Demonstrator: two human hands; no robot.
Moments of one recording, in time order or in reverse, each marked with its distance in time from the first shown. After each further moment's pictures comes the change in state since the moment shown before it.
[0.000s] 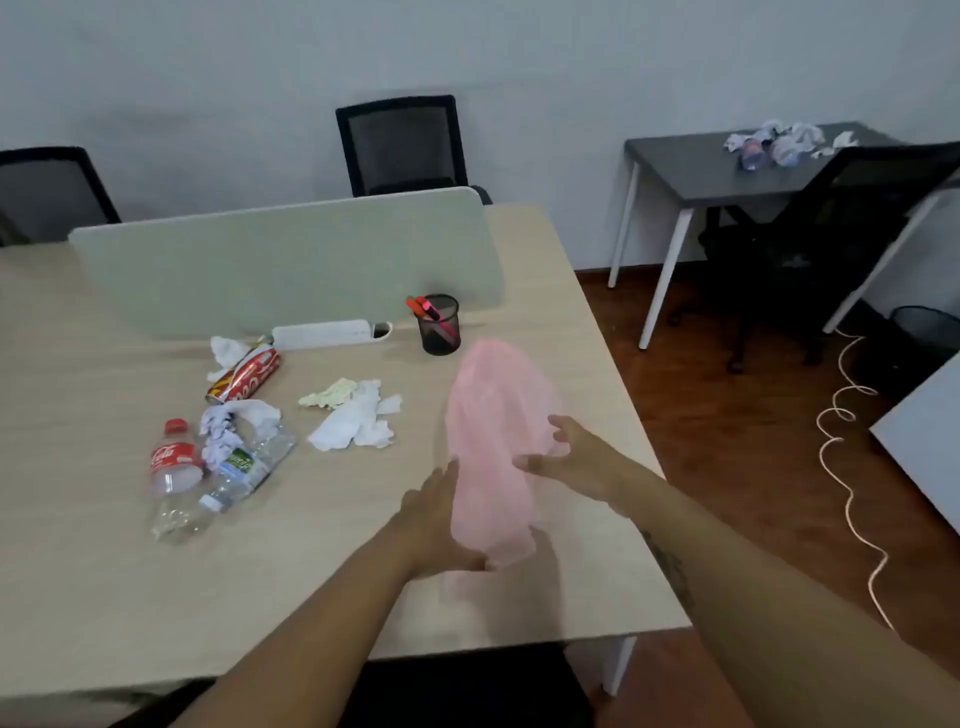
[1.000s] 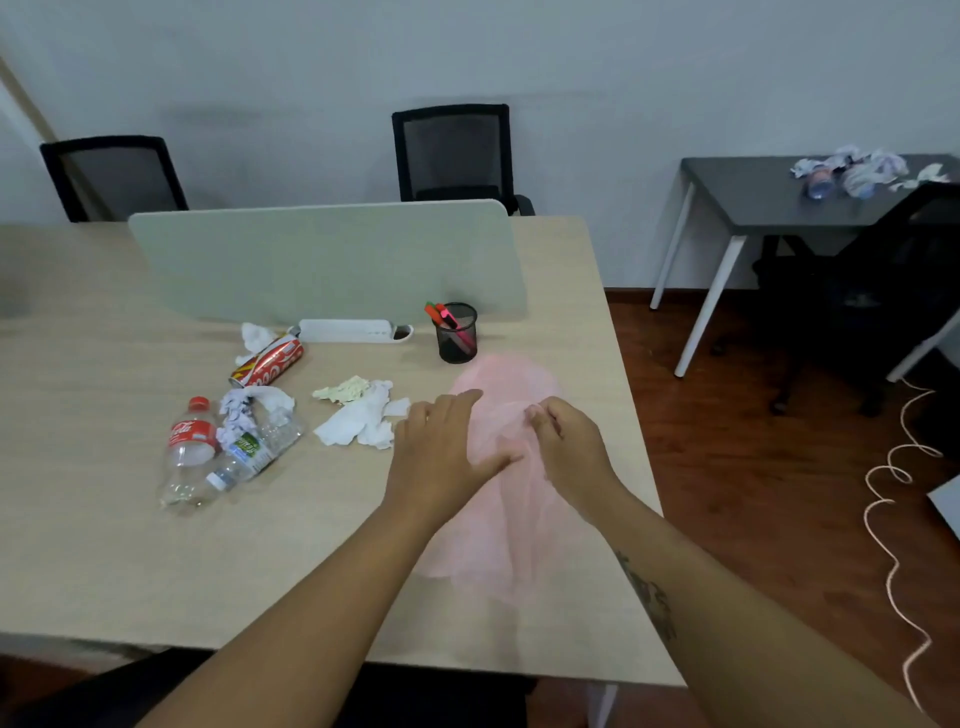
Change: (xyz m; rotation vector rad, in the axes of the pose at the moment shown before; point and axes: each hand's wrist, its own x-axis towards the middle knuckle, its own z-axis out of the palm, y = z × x) left_hand 0.009 0.088 -0.048 0.111 0.646 0.040; right_hand 0.020 -0.025 -0.012 0.104 0.298 -0.408
